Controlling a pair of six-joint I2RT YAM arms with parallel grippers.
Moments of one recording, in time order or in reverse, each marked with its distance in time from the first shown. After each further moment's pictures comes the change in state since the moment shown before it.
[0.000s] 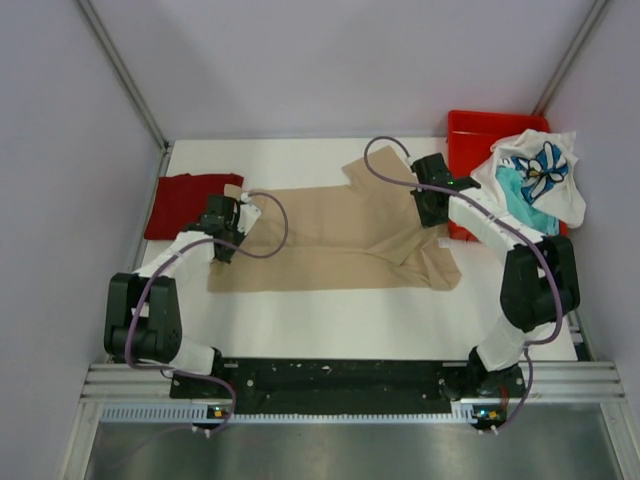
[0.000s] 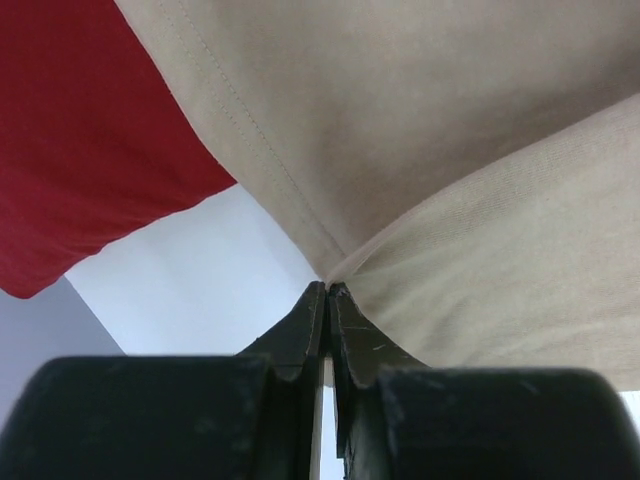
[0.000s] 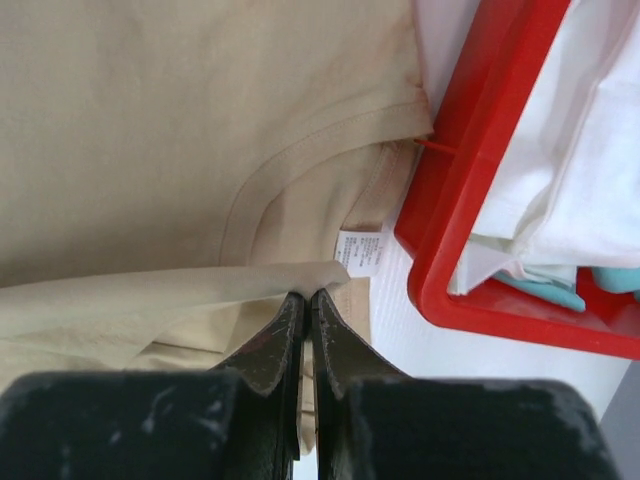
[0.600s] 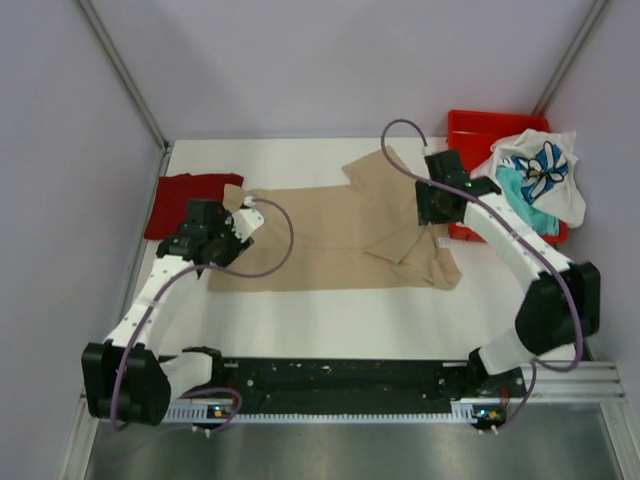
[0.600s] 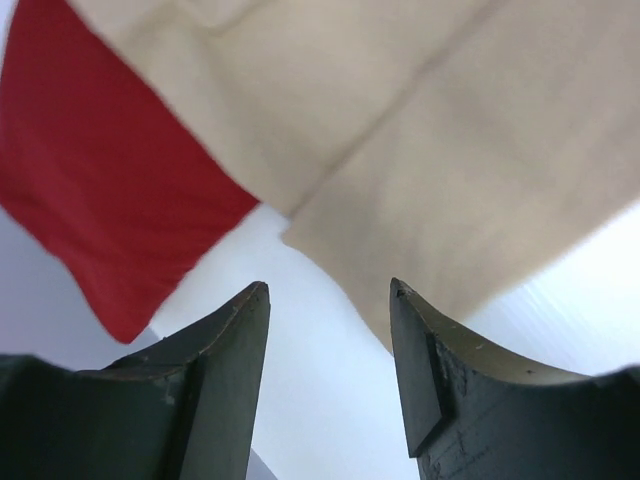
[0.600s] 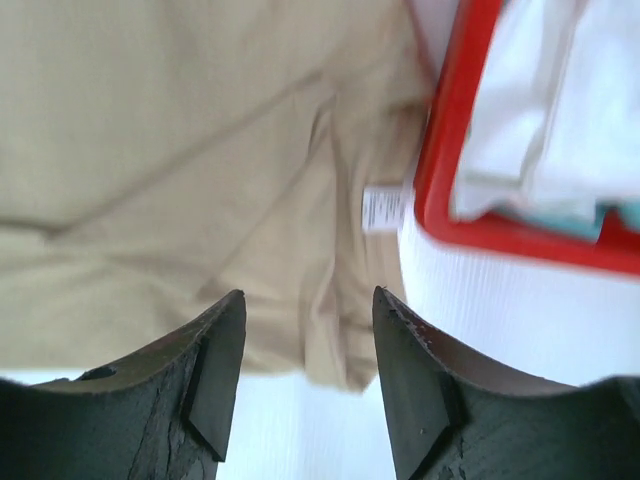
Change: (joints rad) left arm 0.001 -0.269 0.022 -0.117 0.182 0.196; right arm -0.002 -0.046 0.094 -0.083 -0.042 0.123
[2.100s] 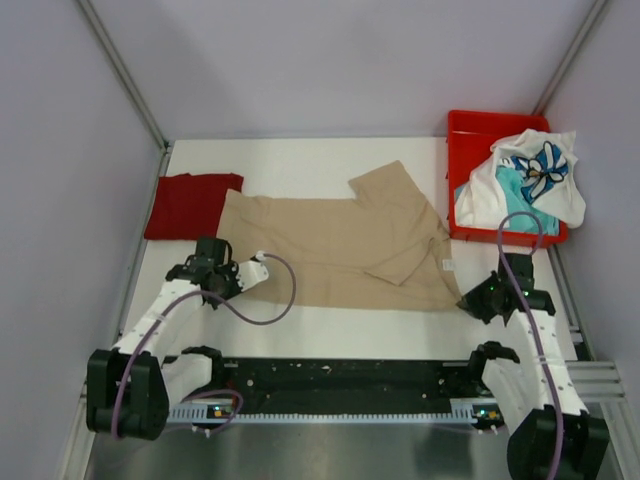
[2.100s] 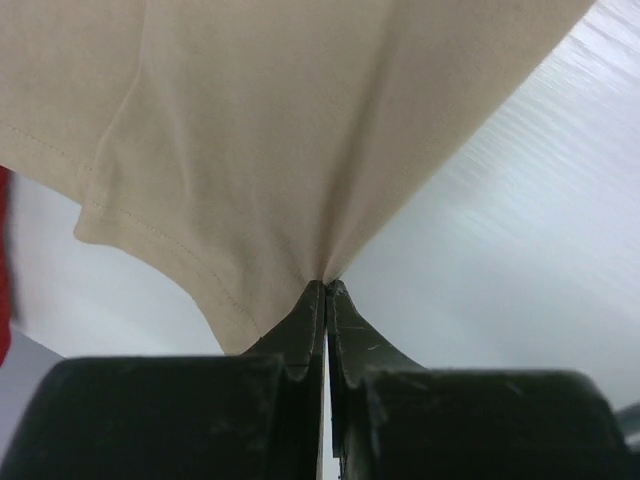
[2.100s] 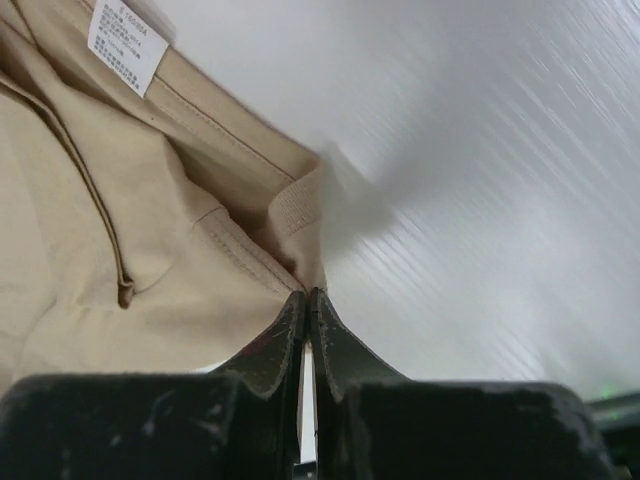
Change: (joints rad) left arm -0.005 -0.116 -0.318 -0.088 0.024 0.280; right arm -0.481 -0.805 -0.912 0.029 -0.359 0.648
